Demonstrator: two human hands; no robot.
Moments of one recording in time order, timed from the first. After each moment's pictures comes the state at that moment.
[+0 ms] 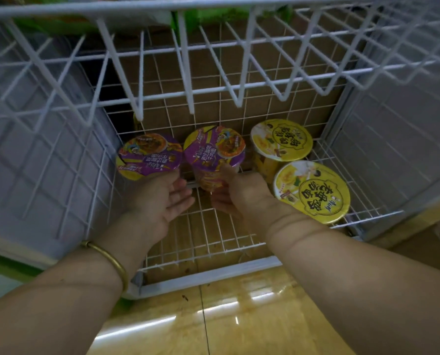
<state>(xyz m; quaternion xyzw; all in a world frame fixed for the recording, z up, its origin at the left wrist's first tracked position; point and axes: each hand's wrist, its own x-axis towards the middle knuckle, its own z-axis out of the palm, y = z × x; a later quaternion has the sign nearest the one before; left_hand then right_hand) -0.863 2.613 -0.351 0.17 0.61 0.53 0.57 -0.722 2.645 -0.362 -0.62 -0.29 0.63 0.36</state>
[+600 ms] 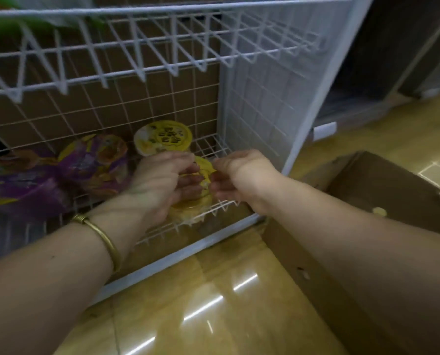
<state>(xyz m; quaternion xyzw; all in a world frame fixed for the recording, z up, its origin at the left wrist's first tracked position) -0.650 2.604 -0.310 0.37 0.53 0.43 0.63 -0.510 2.582 -0.302 -0.63 -0.39 0.54 0.40</state>
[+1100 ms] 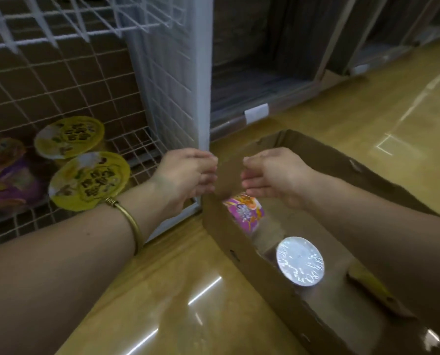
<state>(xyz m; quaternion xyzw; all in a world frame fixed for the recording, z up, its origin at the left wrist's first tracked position) -0.482 2.558 -0.317 0.48 0.50 0.30 0.65 -0.322 2.506 -0.310 -0.69 -0.32 0.49 0.41</state>
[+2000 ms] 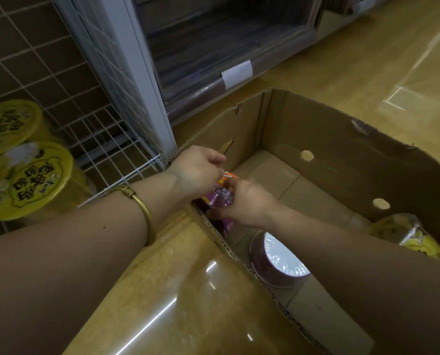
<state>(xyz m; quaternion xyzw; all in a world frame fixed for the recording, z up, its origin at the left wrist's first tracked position) -0.406 2.571 -0.380 0.67 0.53 0.10 0.50 -0.297 2.502 -0.436 -0.76 -0.54 0.34 0.13</state>
